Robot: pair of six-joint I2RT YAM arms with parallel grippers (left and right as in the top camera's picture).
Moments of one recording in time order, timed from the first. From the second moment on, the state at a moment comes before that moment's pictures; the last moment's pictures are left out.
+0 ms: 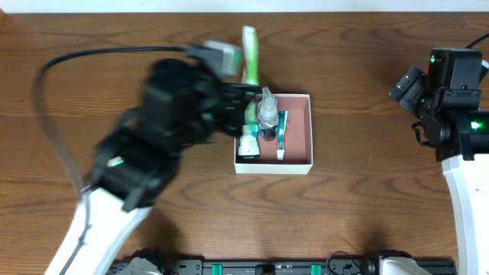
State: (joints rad) left arm -0.59 1.26 1.49 -0.72 0.22 -0.38; right arm 0.00 1.30 1.40 -0.99 0.35 0.56
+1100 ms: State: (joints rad) left arm -0.77 1.93 1.49 -0.60 -0.06 -0.58; right arm 0.00 1.30 1.40 -0.99 0.35 0.56
